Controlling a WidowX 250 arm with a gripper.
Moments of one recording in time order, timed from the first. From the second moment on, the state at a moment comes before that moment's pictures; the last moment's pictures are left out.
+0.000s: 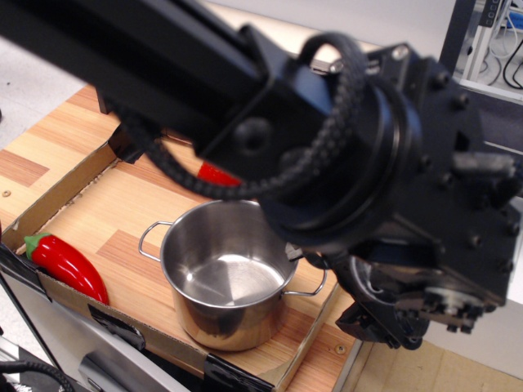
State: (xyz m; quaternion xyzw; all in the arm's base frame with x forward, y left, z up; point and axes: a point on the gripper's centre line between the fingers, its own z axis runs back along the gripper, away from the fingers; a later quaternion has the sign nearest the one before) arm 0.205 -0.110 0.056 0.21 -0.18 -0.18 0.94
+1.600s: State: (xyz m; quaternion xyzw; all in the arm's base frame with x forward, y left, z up) arm 0.224 -0.016 0.095 0.16 -0.15 -0.07 0.97
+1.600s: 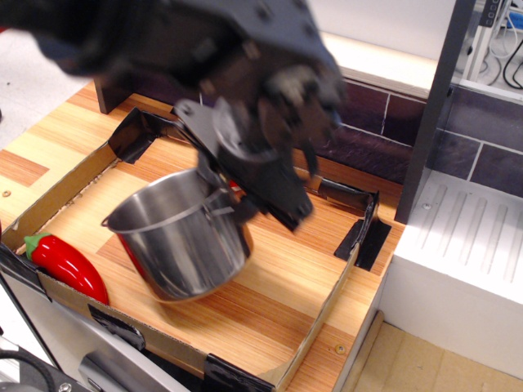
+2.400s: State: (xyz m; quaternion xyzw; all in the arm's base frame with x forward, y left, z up) arm 0.260 0.035 0.111 -0.02 -0.03 -0.01 1.00
